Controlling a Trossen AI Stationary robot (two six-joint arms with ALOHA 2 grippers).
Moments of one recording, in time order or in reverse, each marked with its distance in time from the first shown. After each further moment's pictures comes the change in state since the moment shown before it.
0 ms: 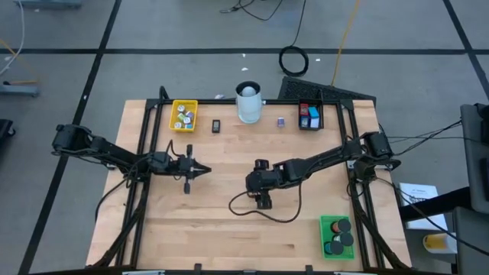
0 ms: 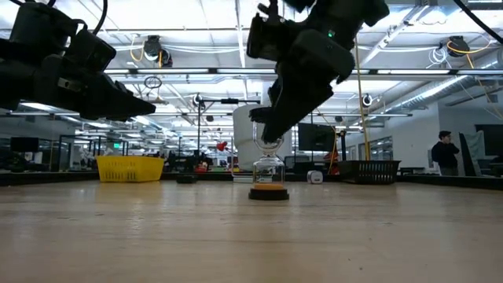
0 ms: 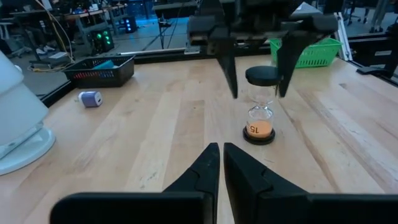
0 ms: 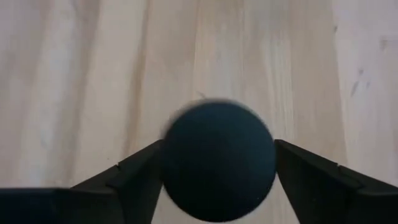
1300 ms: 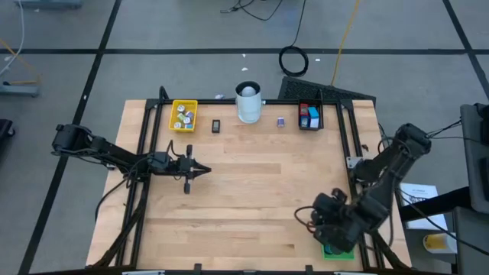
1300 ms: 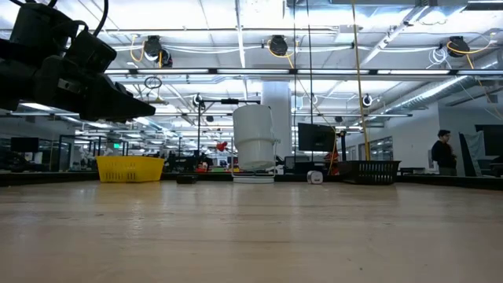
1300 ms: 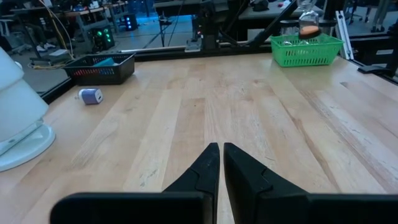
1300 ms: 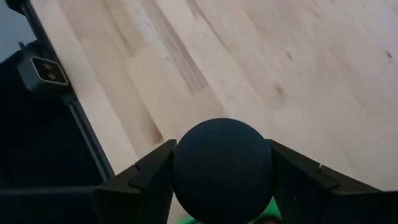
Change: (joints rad) left arm 0.000 0.000 0.000 -0.009 -0.002 -0.008; right arm 0.672 -0.397 0.007 -0.719 0.263 1.288
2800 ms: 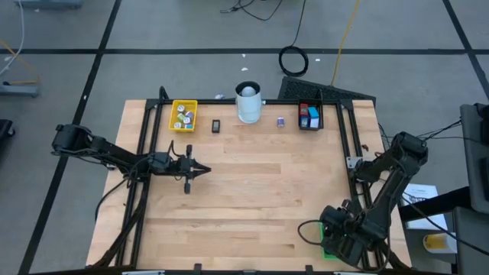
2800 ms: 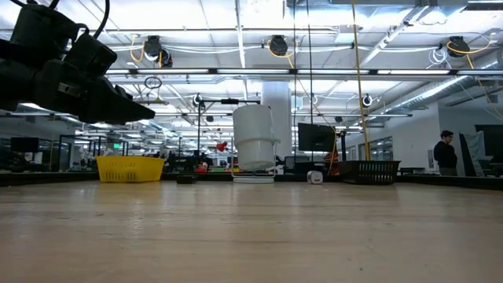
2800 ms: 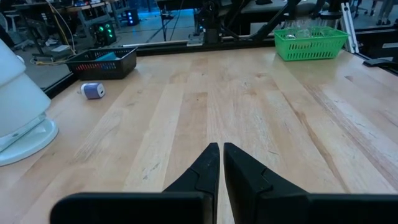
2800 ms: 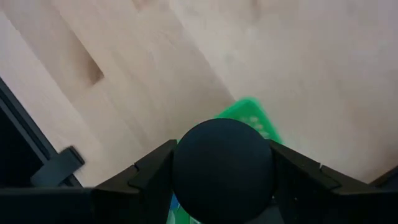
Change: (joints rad) left arm 0.000 0.000 0.000 -0.022 -0.011 0.002; right arm 0.156 0.124 -0.067 -0.094 -0.107 0.231
